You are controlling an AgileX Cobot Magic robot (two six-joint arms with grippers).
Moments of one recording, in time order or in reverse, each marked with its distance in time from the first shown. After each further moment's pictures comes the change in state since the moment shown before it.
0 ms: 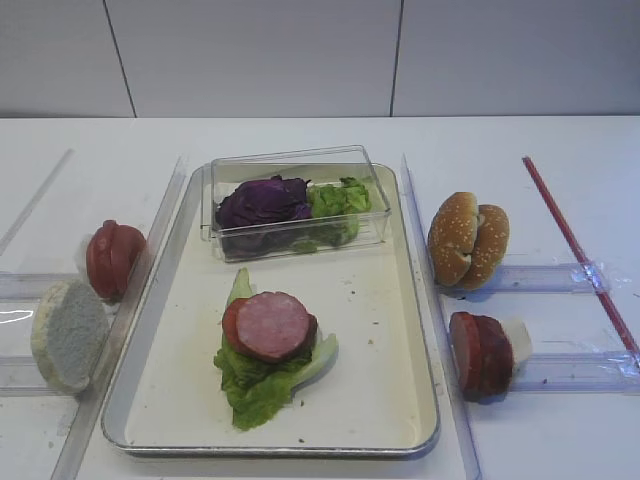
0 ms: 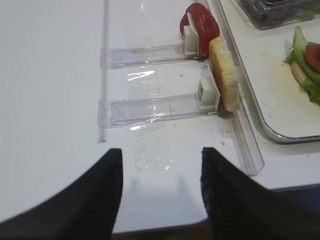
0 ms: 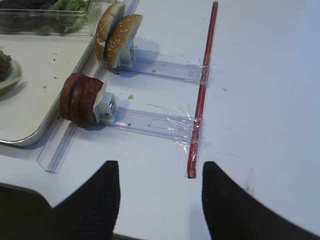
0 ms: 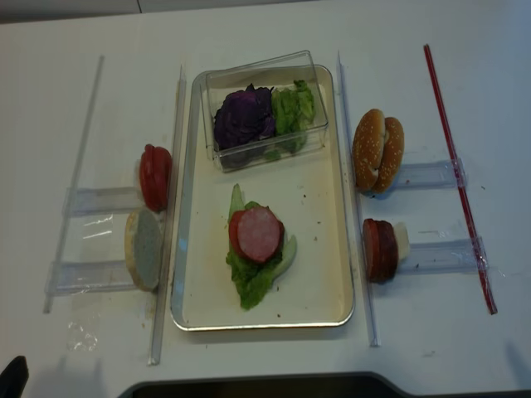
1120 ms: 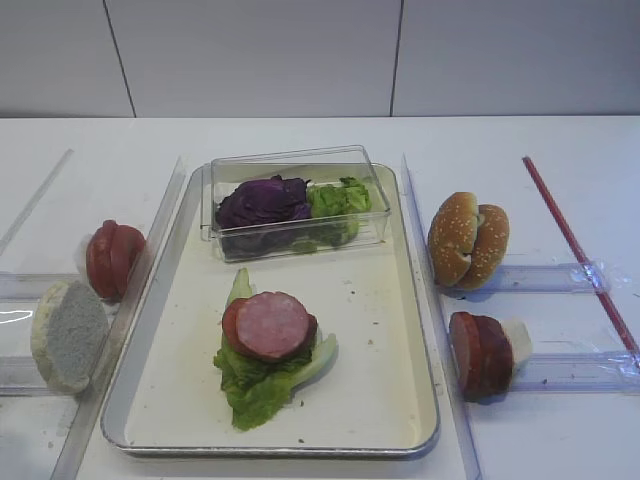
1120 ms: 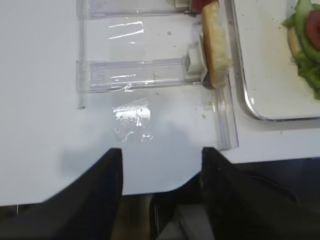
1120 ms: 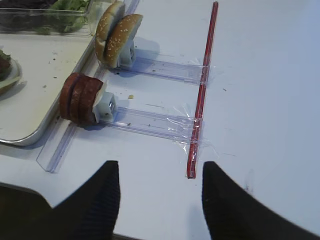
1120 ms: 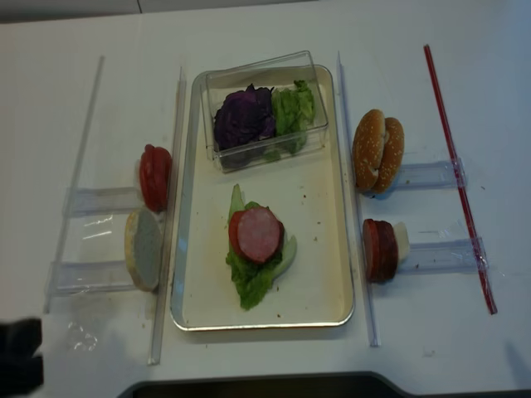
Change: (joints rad) left arm 0.000 0.501 -0.231 -0.061 0.085 -0.051; right arm 0.000 0.000 0.000 0.000 0.000 -0.004
